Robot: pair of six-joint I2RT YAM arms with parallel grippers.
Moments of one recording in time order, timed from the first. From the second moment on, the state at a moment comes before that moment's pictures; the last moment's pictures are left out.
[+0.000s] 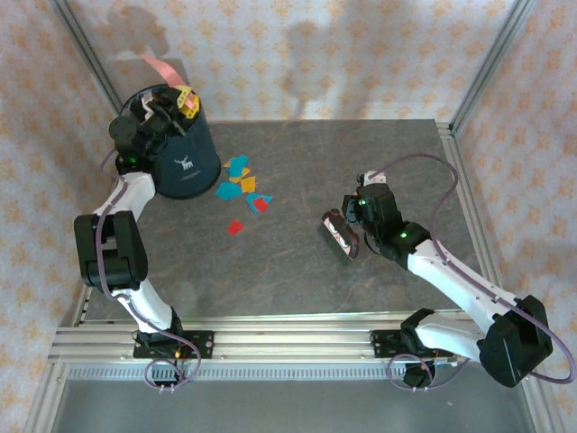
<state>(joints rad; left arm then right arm) 0.20 1.72 1.23 0.86 0.78 -2.09 0.55 1.10 0.78 -0.26 0.24 0.45</state>
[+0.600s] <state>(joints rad) 0.12 1.46 1.43 -0.32 0.77 -1.01 0.55 1.15 0.78 -0.11 0.12 0.57</state>
